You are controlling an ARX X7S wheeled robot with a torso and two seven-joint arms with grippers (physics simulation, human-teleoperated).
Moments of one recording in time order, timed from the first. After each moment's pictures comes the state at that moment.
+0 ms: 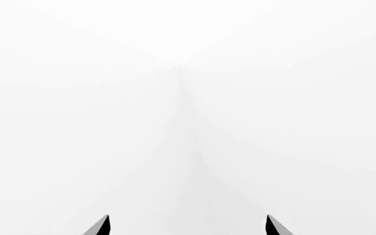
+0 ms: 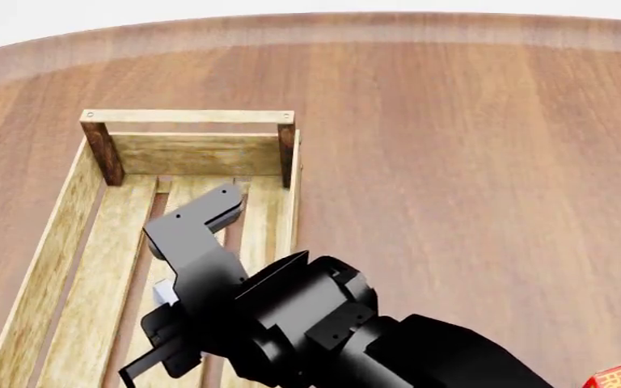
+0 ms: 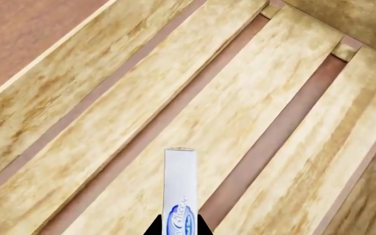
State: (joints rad) left arm -0.19 -0.08 0.04 1.00 0.56 -0.58 -0.26; right arm 1.35 0.00 -1.57 0.76 1.44 0.58 0.09
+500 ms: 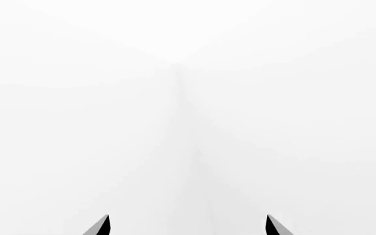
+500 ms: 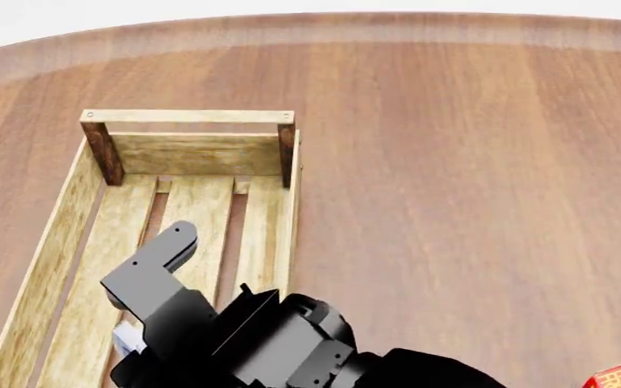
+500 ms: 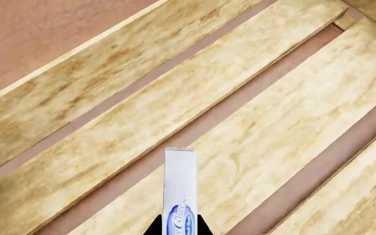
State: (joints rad) left arm -0.19 -0.10 0.05 0.98 0.54 -0.59 -0.28; right arm 1.28 0.00 -1.57 0.65 1.27 0.56 0.02
